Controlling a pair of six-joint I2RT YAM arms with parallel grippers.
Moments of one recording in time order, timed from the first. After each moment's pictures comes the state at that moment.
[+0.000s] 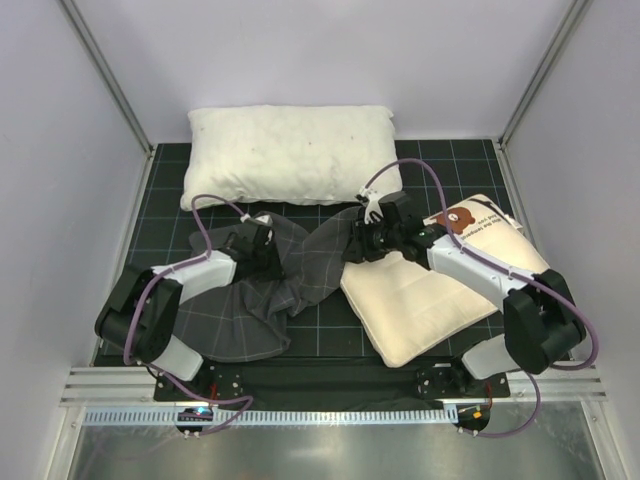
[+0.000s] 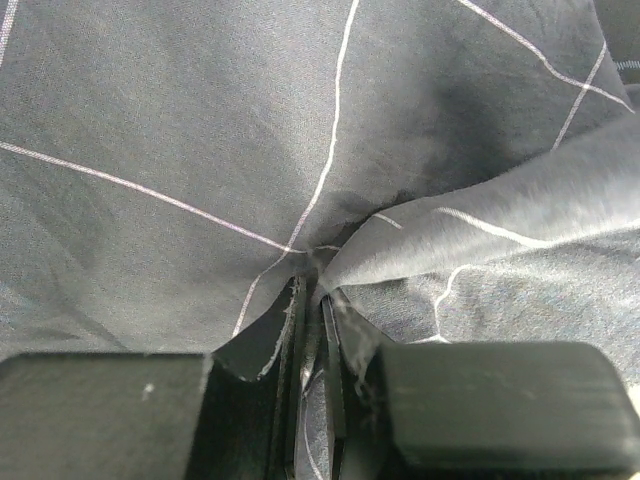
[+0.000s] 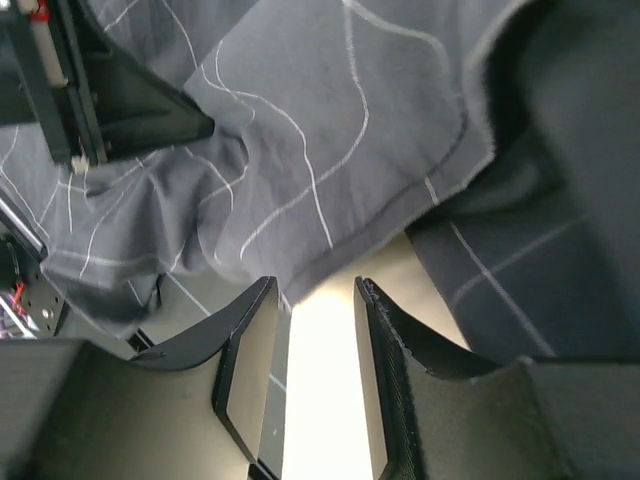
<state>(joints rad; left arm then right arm) -0.47 1.53 0.73 -0.16 0.09 -0.60 0.54 1.42 0.93 -0.25 -0.35 0.30</state>
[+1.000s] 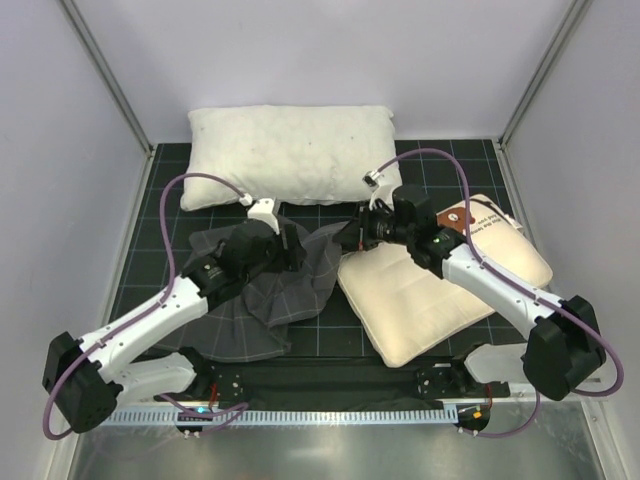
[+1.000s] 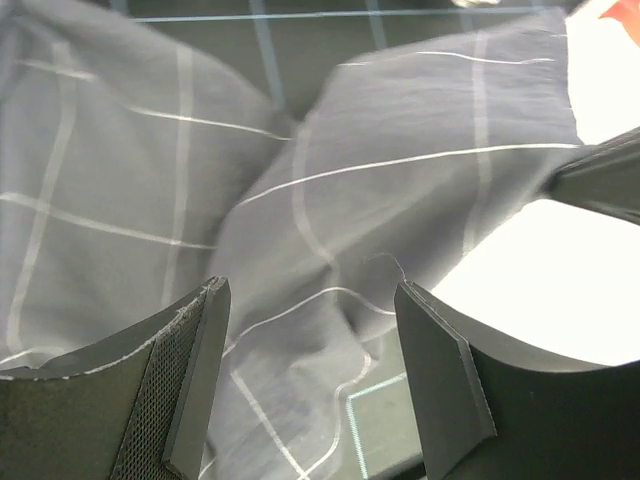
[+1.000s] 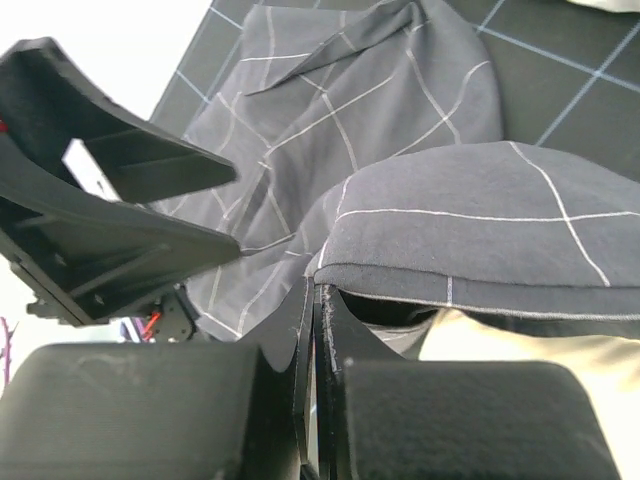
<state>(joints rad) -0.75 1.08 0.84 -0.34 -0.23 -0.56 0.56 1.30 0.93 -0.05 -0.45 0.46</state>
